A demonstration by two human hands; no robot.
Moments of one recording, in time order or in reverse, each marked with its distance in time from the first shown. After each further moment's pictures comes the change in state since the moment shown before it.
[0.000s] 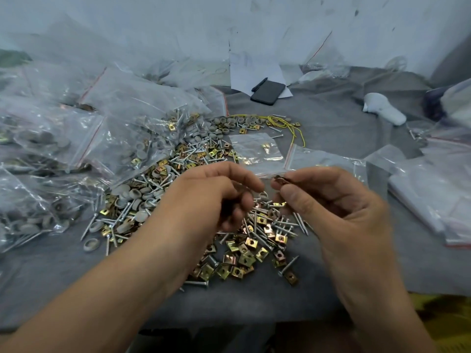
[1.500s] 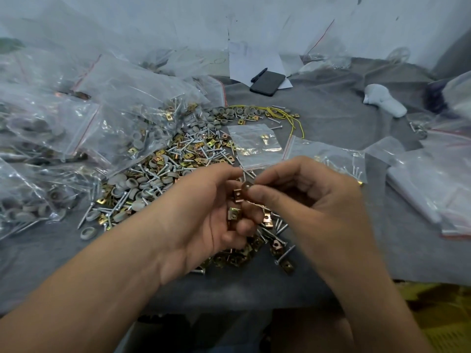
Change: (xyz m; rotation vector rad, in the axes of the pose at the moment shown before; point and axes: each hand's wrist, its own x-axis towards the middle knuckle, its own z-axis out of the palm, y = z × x) left_hand 0.007 -0.012 -0.004 -0.152 -0.191 -0.338; right_hand 0.007 0.003 0.010 -0.270 -0.158 -0.094
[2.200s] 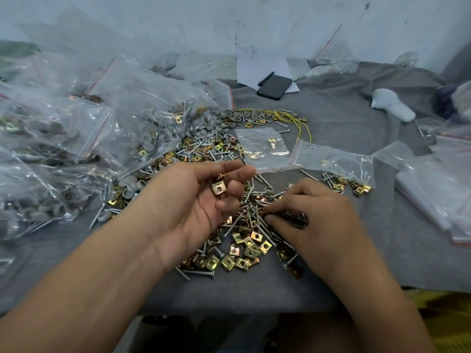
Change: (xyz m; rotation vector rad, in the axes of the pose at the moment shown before) left_hand -0.002 0.011 -0.017 -0.316 0.123 0.223; right_hand -0.003 0.020 -0.011 -0.725 -0.159 0.004
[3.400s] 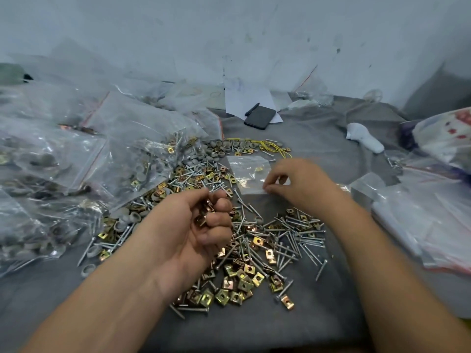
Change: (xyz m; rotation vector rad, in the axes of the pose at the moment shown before) left_hand 0.004 0.009 -0.002 -0.257 -0.033 -0.148; right_hand 0.123 0.039 -0.018 -0.215 -0.268 0.048
